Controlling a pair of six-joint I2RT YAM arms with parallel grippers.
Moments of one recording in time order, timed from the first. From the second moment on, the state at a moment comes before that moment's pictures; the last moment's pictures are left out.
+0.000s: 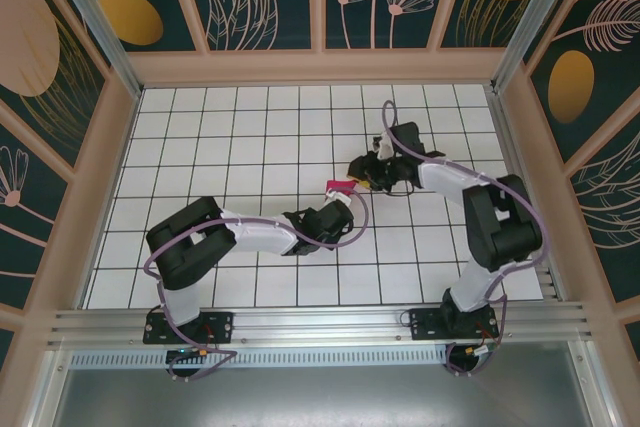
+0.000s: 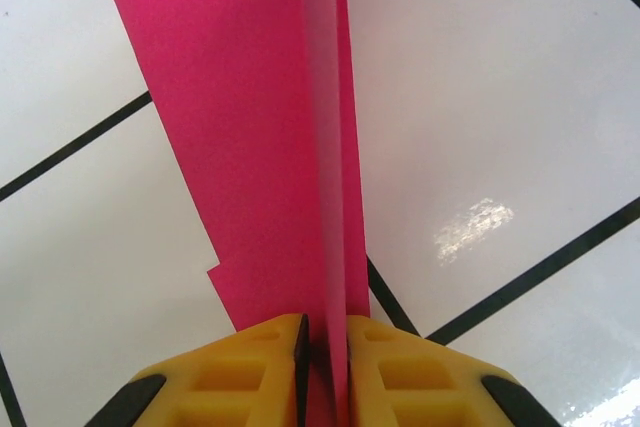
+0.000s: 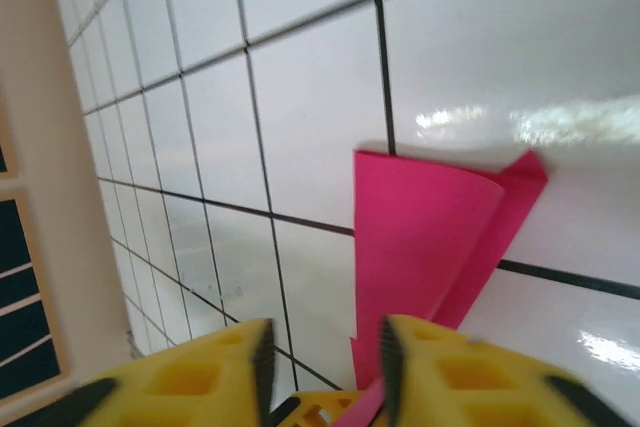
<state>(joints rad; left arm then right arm) -1.05 1.85 0.94 -0.08 -0.37 -0.37 0.34 1.68 0.99 -0.21 -0.63 0.72</state>
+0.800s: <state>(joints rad) -1.05 1.85 0.93 -0.04 -0.32 -0.38 0.26 1.47 0.78 -0.18 -0.58 0.72</state>
